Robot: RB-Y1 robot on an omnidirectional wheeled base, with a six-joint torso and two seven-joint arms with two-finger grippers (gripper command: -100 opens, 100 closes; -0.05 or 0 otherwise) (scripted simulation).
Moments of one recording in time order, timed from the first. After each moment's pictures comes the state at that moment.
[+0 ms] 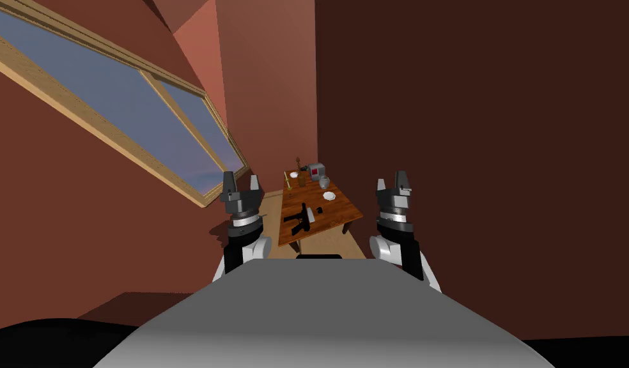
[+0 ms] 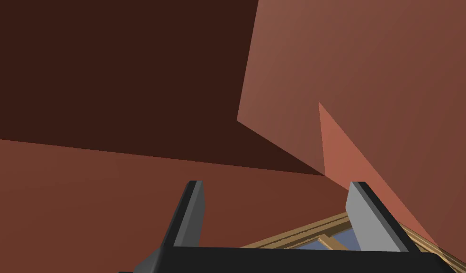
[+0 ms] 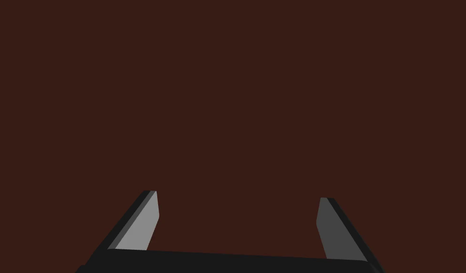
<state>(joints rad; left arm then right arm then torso) 0.45 -0.01 -0.04 -2.36 -0.05 -0.60 0.10 0.45 0.02 -0.06 -2.30 -0.02 -0.46 0.03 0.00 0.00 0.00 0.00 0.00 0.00</state>
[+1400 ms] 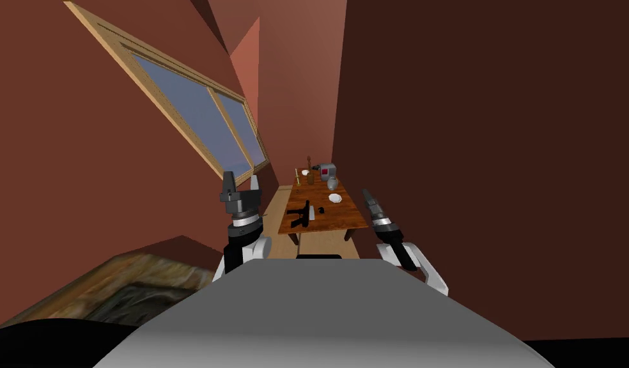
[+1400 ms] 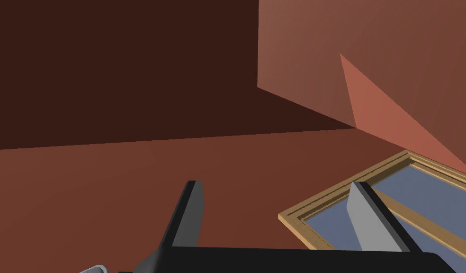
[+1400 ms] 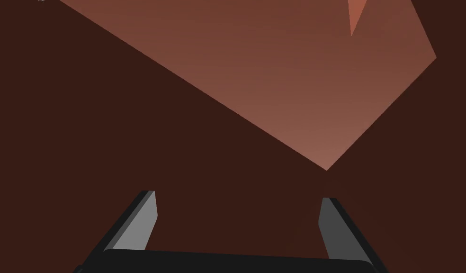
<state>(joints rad) 0.45 -0.01 -0.04 -2.36 -0.05 -0.60 0.10 0.43 -0.26 -0.07 -2.01 0.27 -0.44 0.05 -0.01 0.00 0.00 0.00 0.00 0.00</state>
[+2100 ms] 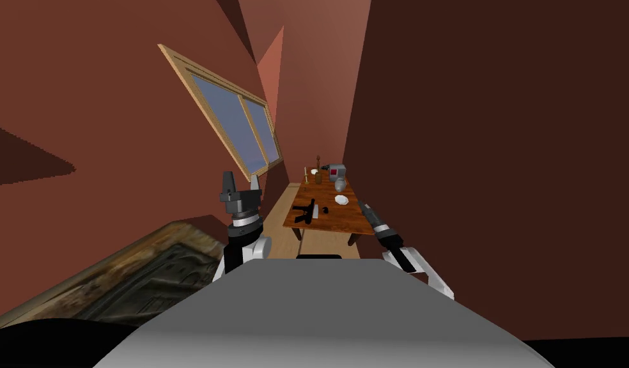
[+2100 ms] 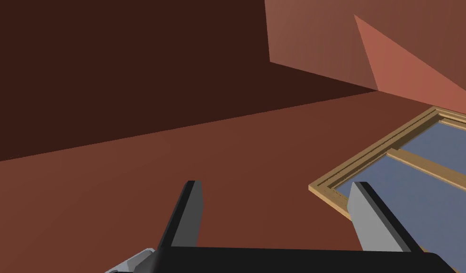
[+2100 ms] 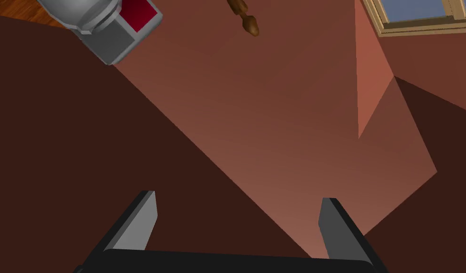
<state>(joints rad) 0.45 -0.01 -0.04 -2.36 -0.05 -0.60 0.10 0.44 -0.33 -0.08 -1.83 0.44 -0.43 0.07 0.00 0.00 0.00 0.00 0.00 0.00</state>
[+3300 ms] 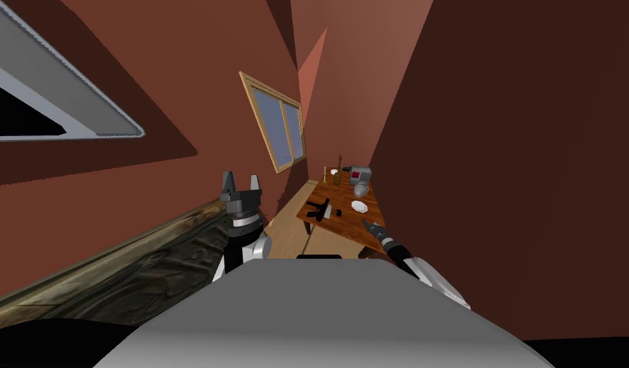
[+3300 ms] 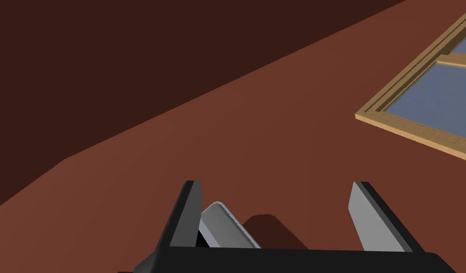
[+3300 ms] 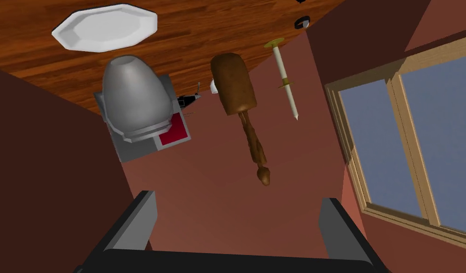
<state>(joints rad) 0.45 -0.01 -0.04 -2.36 -0.05 -0.60 0.10 0.44 -0.43 -0.07 -1.54 0.72 -0.31 0.09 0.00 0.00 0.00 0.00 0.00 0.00</state>
